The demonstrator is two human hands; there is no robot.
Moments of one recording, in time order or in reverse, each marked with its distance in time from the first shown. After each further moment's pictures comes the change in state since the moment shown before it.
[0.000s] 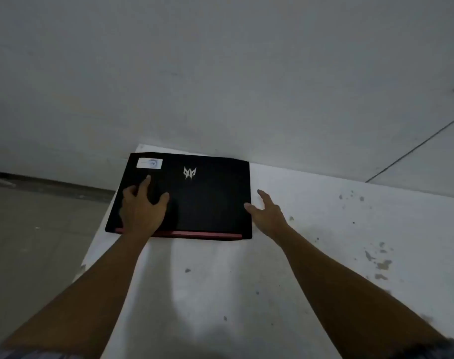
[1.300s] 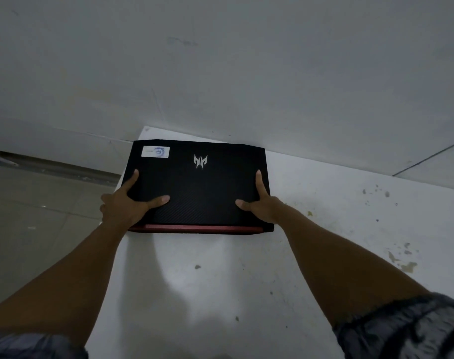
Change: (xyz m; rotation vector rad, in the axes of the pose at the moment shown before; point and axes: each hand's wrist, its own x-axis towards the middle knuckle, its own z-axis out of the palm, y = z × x) left_hand 0.037 -0.051 -0.026 0.033 -0.222 -0.243; right_hand 0.054 -0.016 0.031 -0.326 -0.310 0.058
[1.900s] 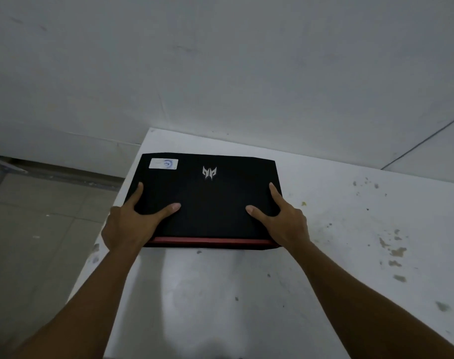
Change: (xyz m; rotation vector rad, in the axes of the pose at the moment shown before) left_hand -0.108 -0.005 0.006 0.064 0.206 0.046; right_hand -0.089 0.056 0.030 -0.021 0.494 -0.141
